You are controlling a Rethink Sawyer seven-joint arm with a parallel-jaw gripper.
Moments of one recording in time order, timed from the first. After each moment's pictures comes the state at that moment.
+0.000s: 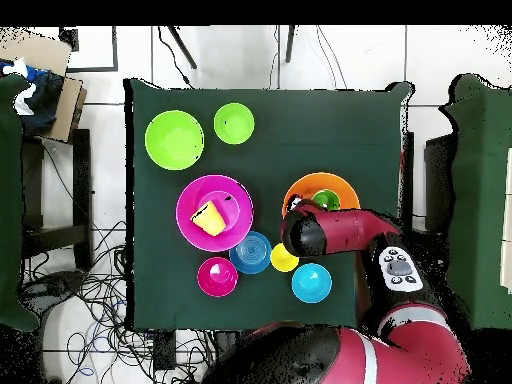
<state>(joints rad) -0.47 -0.46 0.08 1.60 -0.60 0.20 2.33</state>
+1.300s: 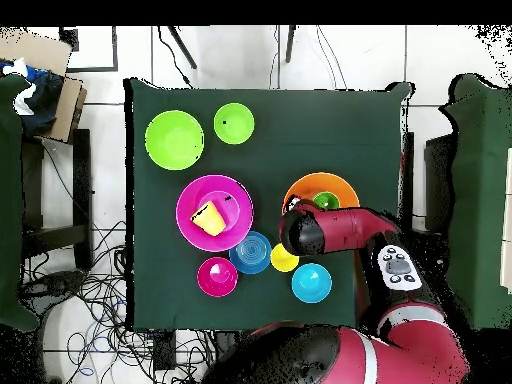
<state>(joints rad) -0.47 -0.46 0.09 1.60 -0.60 0.22 2.33</state>
